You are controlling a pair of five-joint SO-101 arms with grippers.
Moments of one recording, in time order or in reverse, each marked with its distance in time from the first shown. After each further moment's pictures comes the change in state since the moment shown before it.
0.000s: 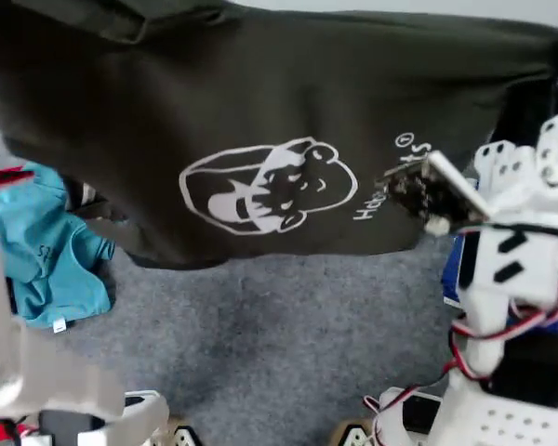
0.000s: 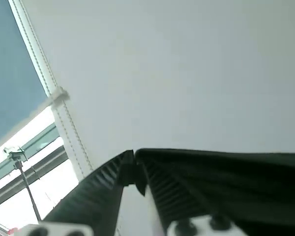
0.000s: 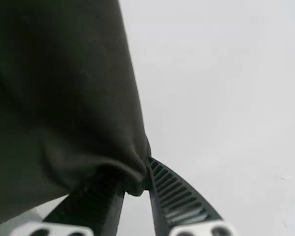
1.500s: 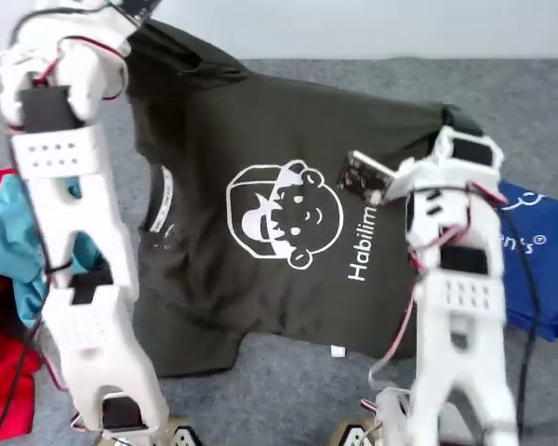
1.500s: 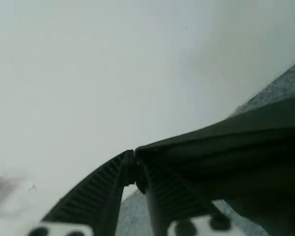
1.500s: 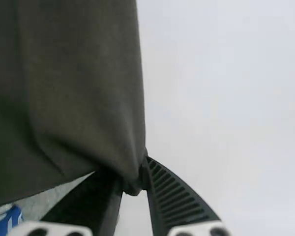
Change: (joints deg) left arm -0.4 47.7 -0.9 9.4 -14.8; right arm -4.0 24.9 35.1 -38.2 17.9
